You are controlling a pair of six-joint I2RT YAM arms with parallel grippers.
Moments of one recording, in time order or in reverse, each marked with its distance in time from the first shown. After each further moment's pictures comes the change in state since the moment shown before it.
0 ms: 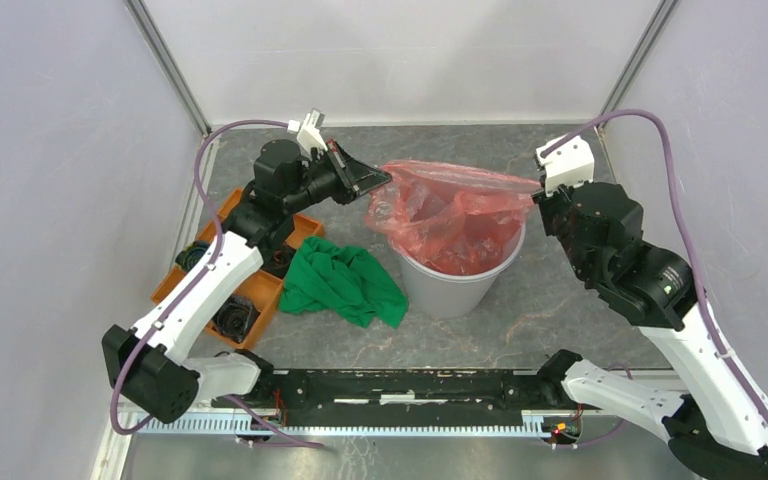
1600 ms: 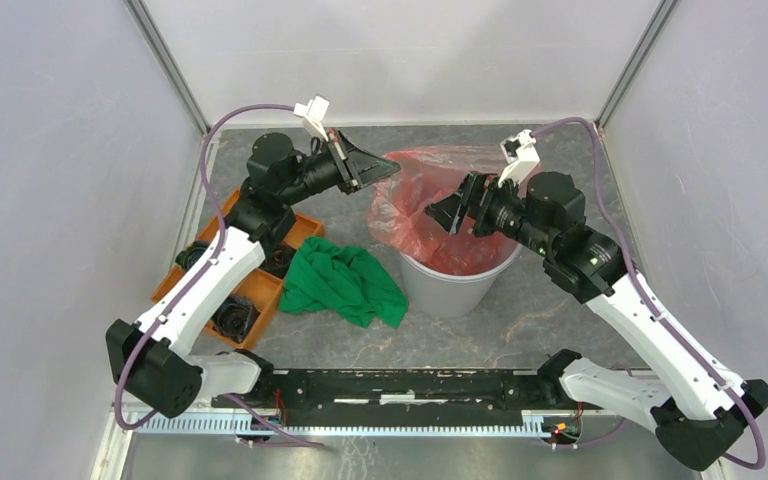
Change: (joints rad) left arm 0.021 0.026 0.025 0.196 0.181 -0.010; right arm -0.073 0.088 -0.250 0.394 -0.755 0.772
